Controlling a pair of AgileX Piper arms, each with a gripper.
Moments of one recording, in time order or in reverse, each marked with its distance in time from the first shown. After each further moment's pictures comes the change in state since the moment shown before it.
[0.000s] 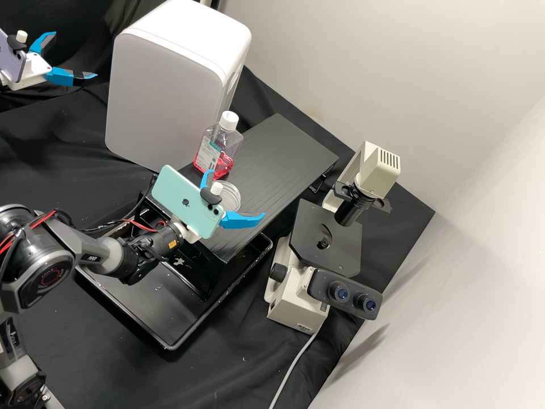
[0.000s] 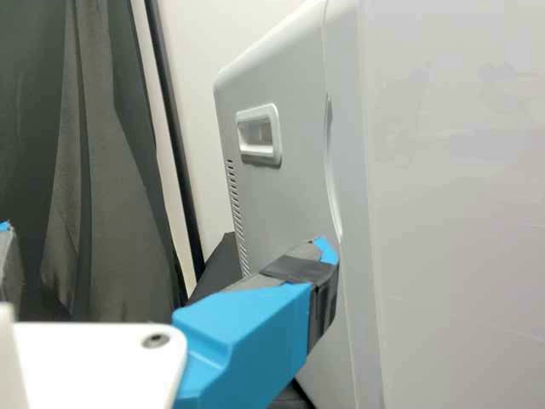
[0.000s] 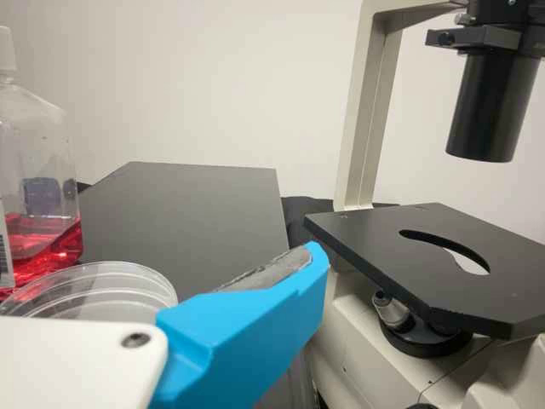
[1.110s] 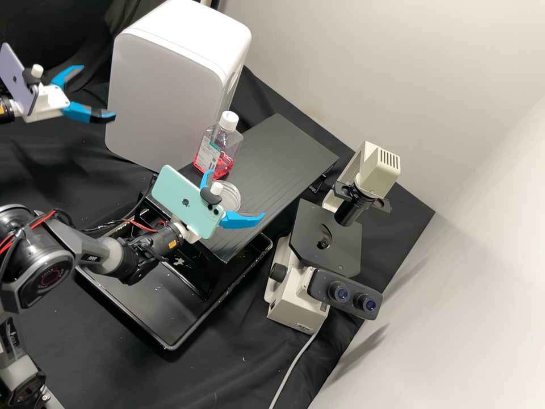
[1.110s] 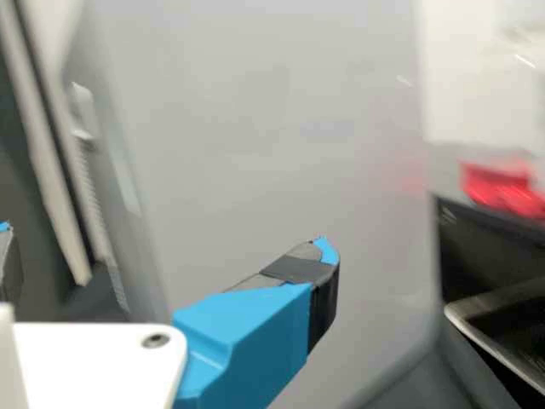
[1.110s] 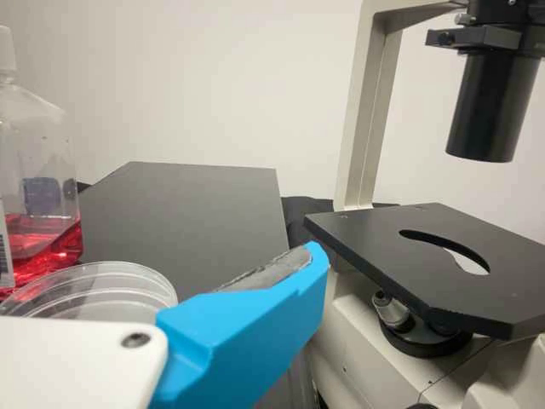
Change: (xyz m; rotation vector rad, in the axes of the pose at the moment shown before) left arm -0.027 -0.044 0.080 0.027 -0.235 -0.083; right arm 0.000 0.000 0.000 0.000 0.000 0.000
